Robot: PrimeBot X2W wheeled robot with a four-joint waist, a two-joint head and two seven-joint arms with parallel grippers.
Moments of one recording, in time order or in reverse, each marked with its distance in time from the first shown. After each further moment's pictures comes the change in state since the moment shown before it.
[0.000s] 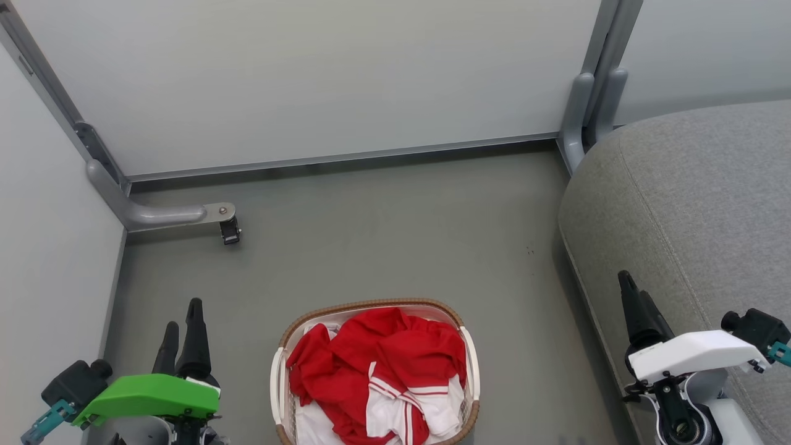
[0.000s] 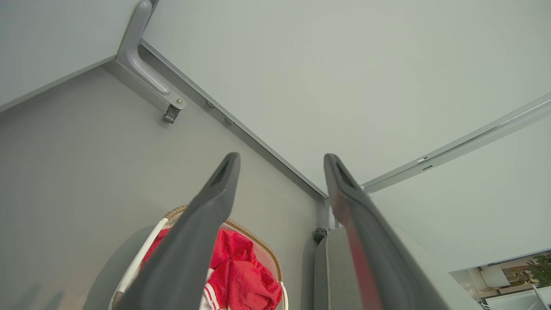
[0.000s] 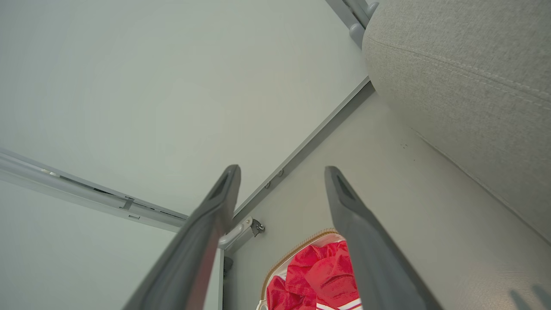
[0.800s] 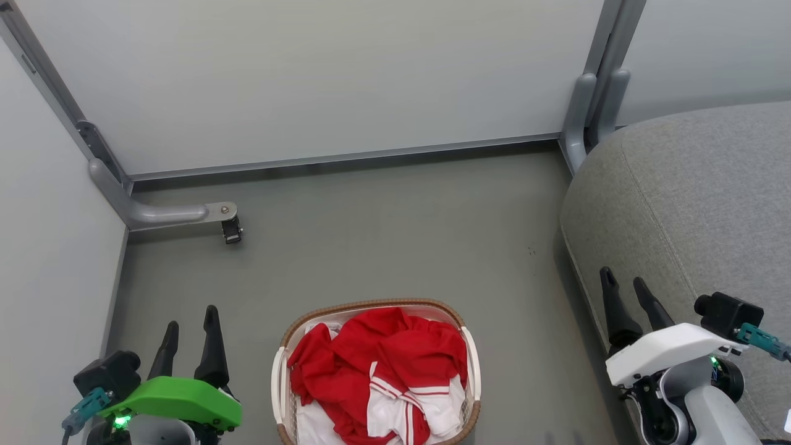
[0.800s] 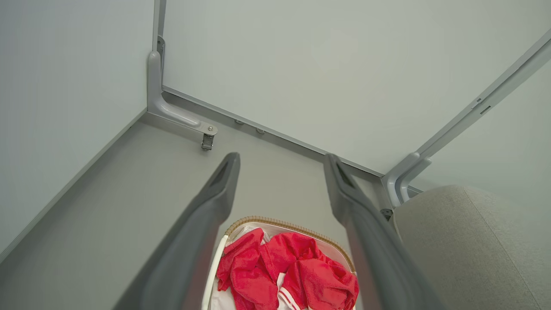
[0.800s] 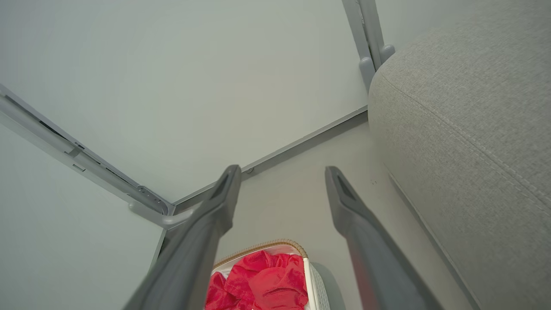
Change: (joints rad) left arm 0.000 0.034 -0.070 0.038 0.332 0.039 -0.076; right arm -0.041 -0.012 0.049 0.057 -0.342 0.000 -0.077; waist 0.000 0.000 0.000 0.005
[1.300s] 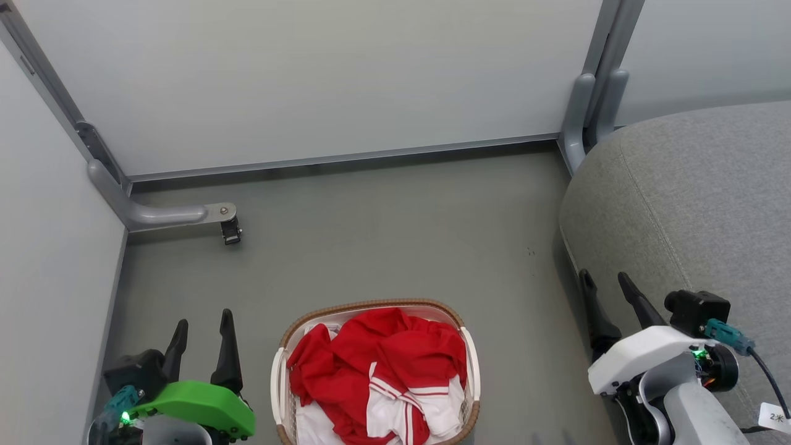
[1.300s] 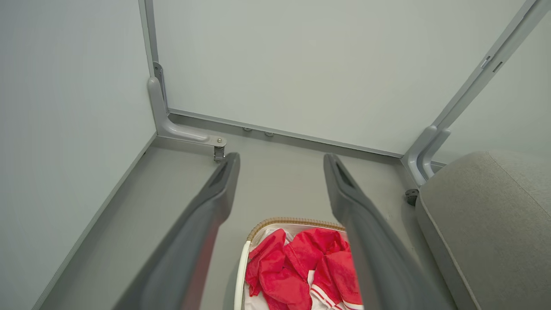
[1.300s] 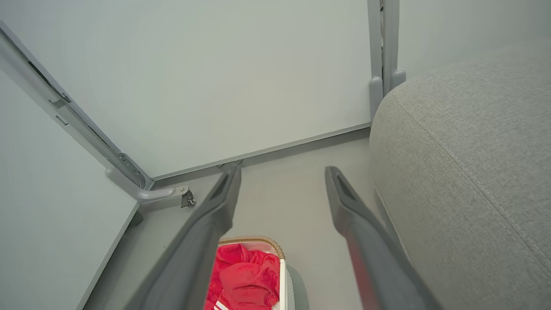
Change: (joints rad) left arm 0.002 0.015 -0.057 0.010 0.164 0.031 -0.039; right arm -0.018 0.000 0.046 0.025 -0.206 0.000 -0.042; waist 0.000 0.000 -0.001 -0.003
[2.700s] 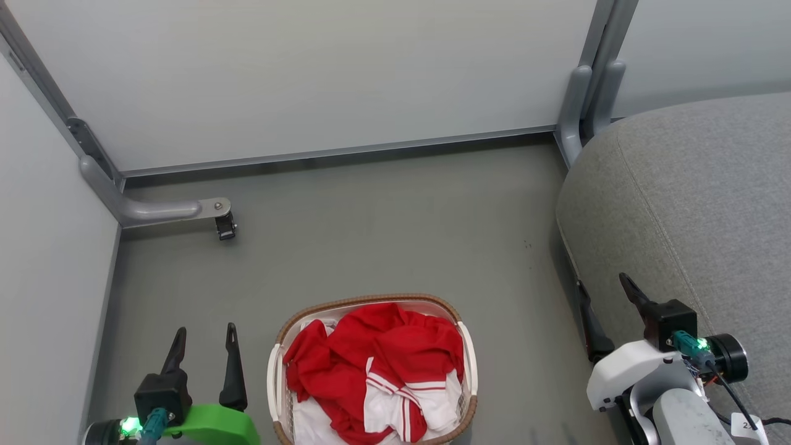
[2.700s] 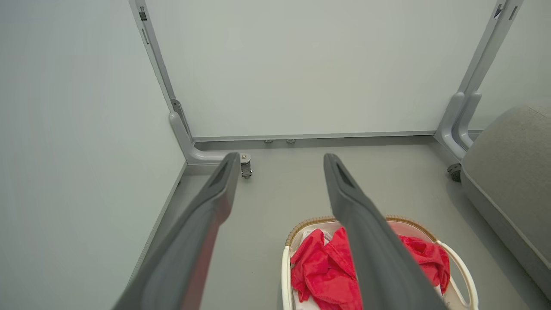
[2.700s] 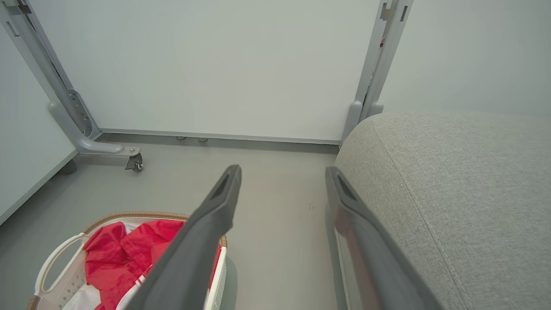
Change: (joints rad) left arm 0.052 -0.046 0.058 -0.008 0.315 0.020 -0.090; right arm -0.006 0.033 -0.063 0.066 -0.406 0.000 -0.088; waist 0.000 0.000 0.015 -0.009
